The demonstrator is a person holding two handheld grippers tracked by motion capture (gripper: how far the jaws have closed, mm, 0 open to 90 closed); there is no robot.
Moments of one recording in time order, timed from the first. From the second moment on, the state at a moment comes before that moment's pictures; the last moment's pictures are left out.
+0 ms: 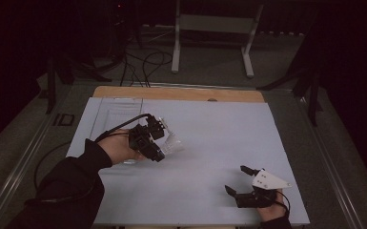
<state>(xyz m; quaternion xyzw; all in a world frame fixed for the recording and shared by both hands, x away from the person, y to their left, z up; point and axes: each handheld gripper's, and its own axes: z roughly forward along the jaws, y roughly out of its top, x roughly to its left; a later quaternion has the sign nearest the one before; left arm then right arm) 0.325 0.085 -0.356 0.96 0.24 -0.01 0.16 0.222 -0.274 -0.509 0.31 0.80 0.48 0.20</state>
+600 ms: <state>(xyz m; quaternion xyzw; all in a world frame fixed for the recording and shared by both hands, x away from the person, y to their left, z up) 0.324 0.107 -0.320 0.95 0.25 0.00 0.20 0.222 -0.274 -0.509 0.30 0.80 0.48 0.20</state>
